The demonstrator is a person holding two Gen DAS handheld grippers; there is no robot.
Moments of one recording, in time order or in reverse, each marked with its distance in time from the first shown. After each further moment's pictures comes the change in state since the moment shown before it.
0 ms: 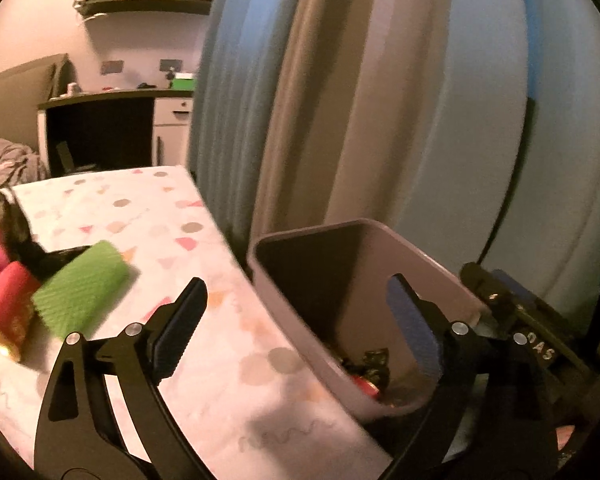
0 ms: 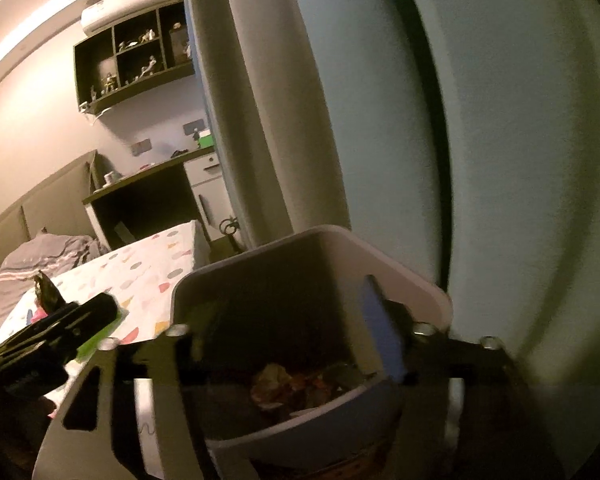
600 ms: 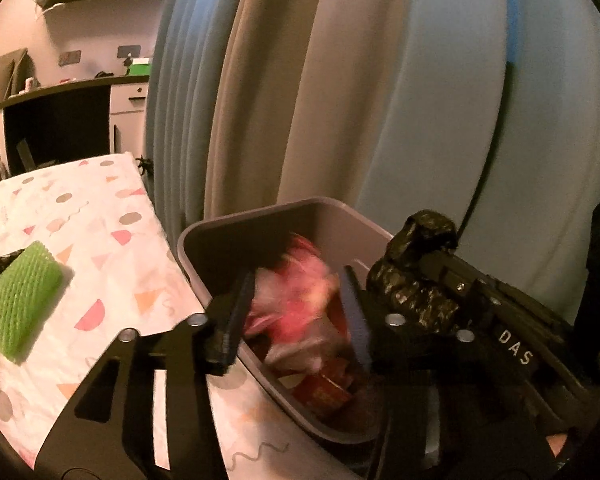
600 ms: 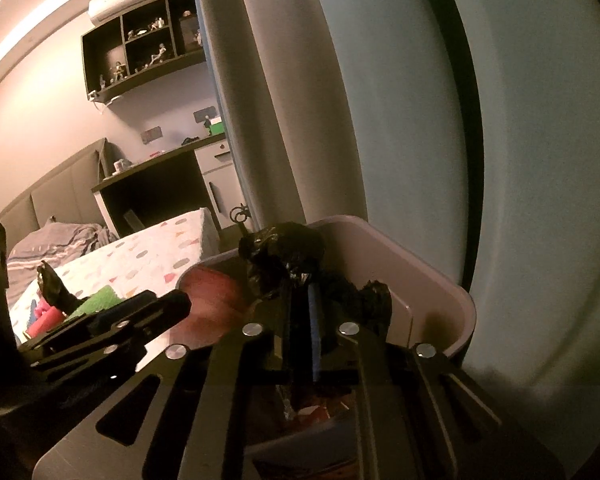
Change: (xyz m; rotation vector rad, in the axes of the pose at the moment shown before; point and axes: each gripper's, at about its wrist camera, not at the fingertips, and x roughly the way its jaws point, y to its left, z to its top) left arm 0.045 -0.030 -0.003 0.051 0.075 -0.152; right arm 0.019 0.006 0.004 -0.019 0.057 0.054
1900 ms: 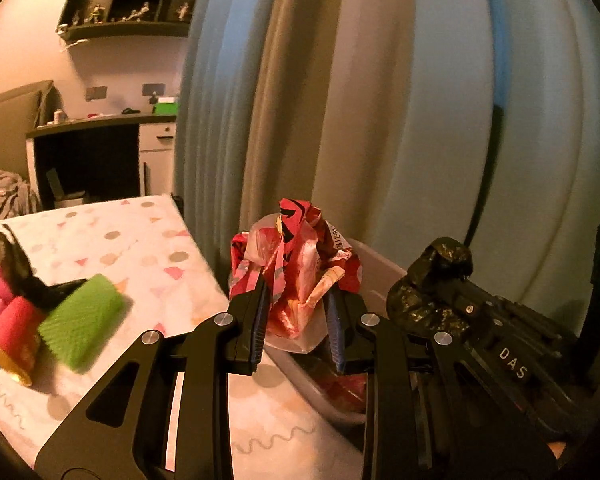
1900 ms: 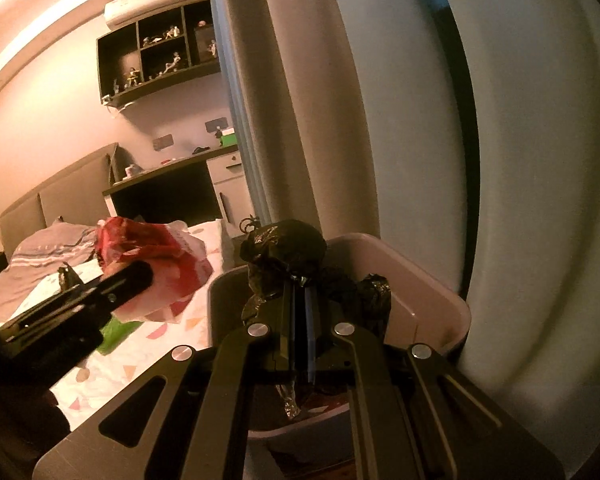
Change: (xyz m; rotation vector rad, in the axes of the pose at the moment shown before) left arm -0.057 0.000 0.009 0.031 -0.120 0.094; right arm -0.032 0.009 -0.003 -0.034 -0.049 0.018
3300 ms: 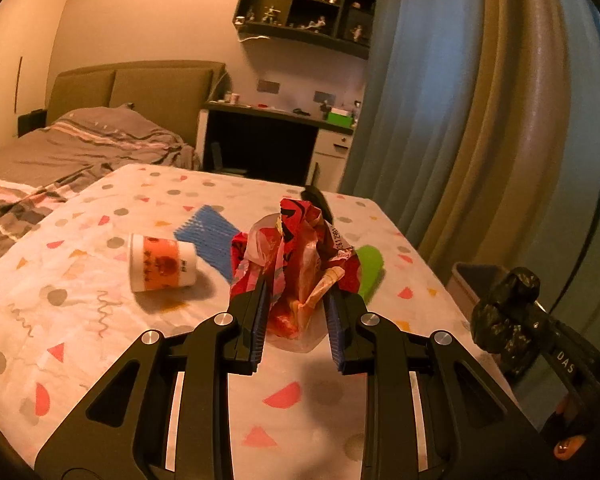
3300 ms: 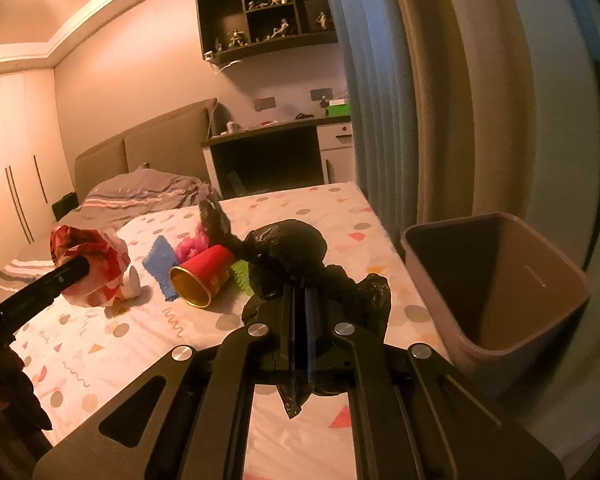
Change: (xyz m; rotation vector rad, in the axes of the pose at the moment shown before) left arm -0.208 0.168 -0.050 -0.274 -0.070 0.476; right arm -0.042 0.161 -0.038 -0.164 0.091 0.281
